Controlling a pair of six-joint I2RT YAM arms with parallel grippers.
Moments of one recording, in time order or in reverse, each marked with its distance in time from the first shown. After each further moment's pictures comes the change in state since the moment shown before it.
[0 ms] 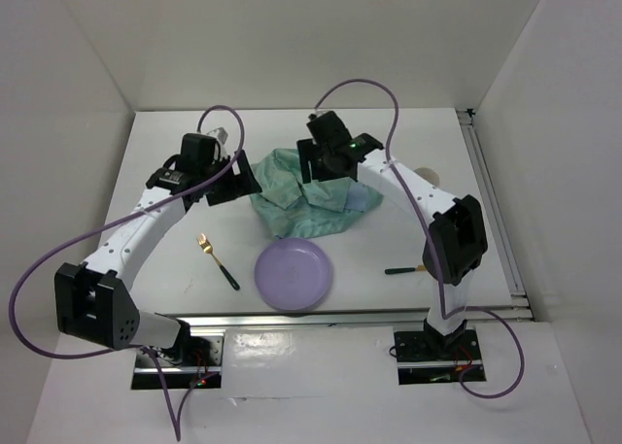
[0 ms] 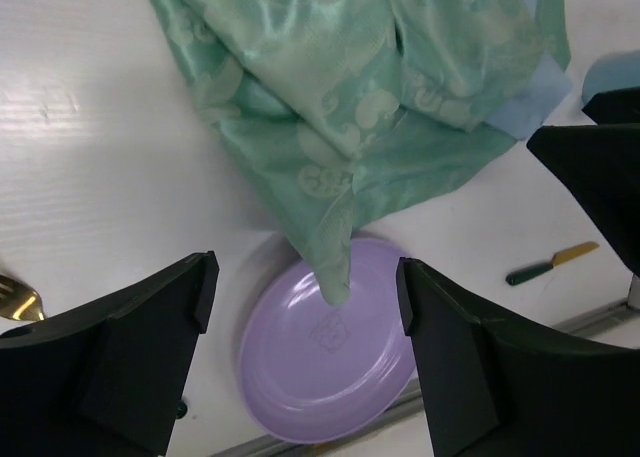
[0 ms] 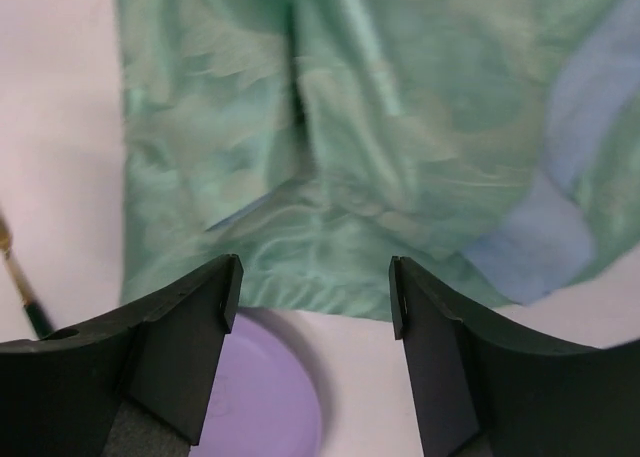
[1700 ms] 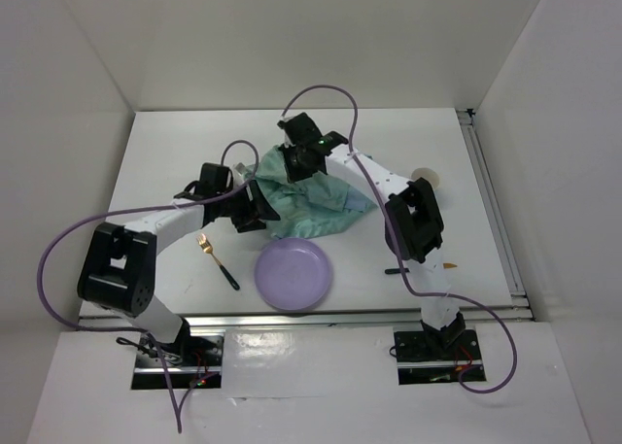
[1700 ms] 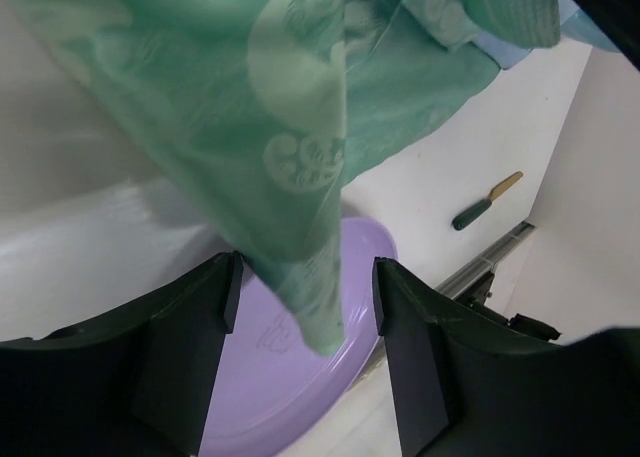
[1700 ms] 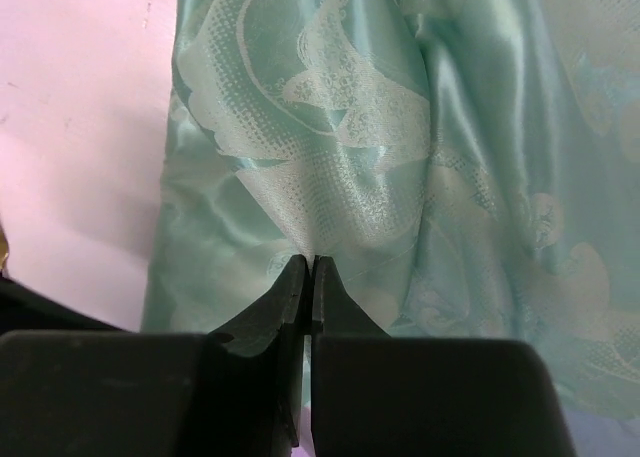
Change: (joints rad) left arm 0.028 0.173 -0.327 0.401 0.378 -0.179; right arm 0.042 0.340 0.266 0.040 -0.151 -0.112
